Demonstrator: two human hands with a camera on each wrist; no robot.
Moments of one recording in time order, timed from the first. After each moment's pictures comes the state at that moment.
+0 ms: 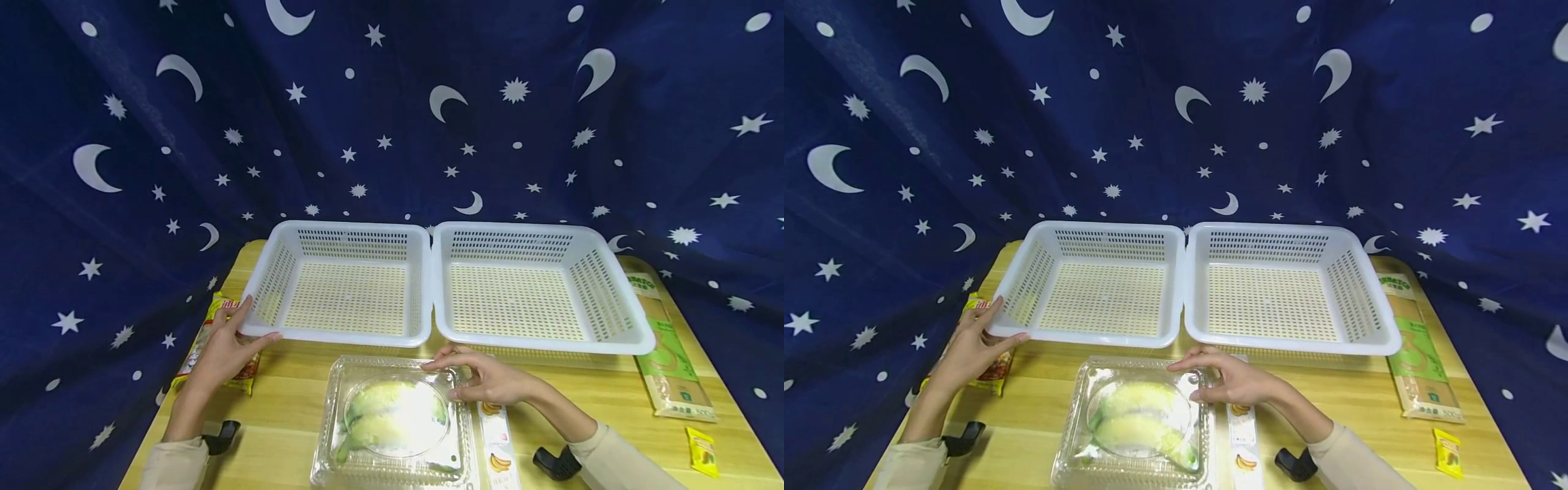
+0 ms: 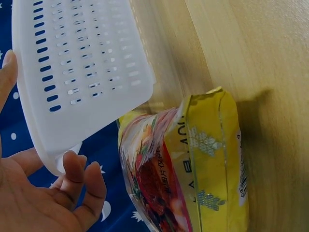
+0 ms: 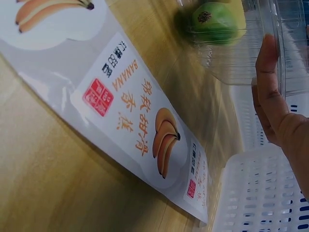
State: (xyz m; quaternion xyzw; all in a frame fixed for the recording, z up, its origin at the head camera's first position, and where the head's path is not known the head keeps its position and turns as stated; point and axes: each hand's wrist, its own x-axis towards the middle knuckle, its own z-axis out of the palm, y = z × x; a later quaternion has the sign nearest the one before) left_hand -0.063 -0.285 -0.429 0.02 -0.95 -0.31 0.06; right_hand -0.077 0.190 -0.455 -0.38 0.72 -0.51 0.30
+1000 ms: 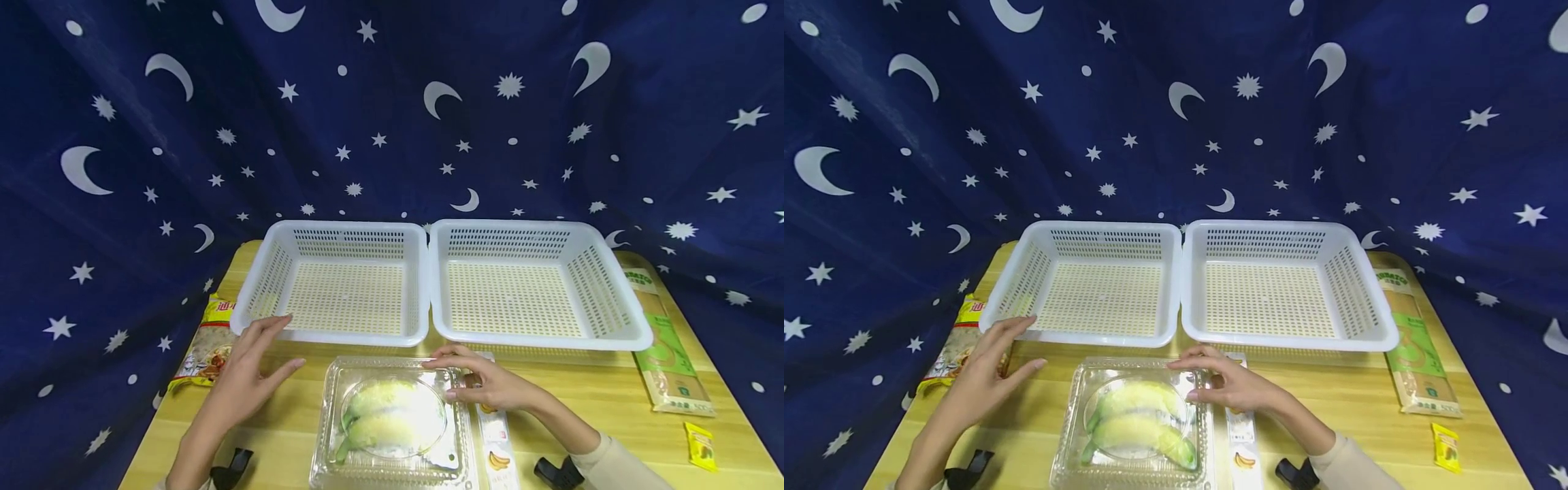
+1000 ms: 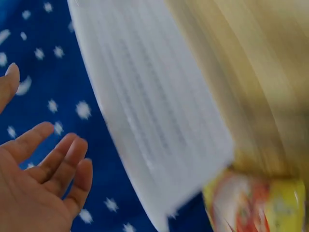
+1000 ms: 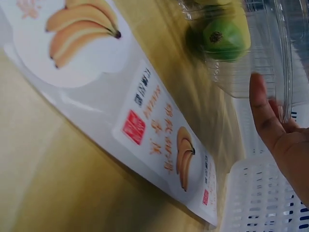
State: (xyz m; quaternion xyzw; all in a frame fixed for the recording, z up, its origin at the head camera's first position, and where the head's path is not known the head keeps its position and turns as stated) left_hand -0.023 -0.224 -0.401 -0.17 -0.93 -0.29 0.14; right_hand -0.065 0.191 -0.457 -0.36 0.73 -0.53 0.24
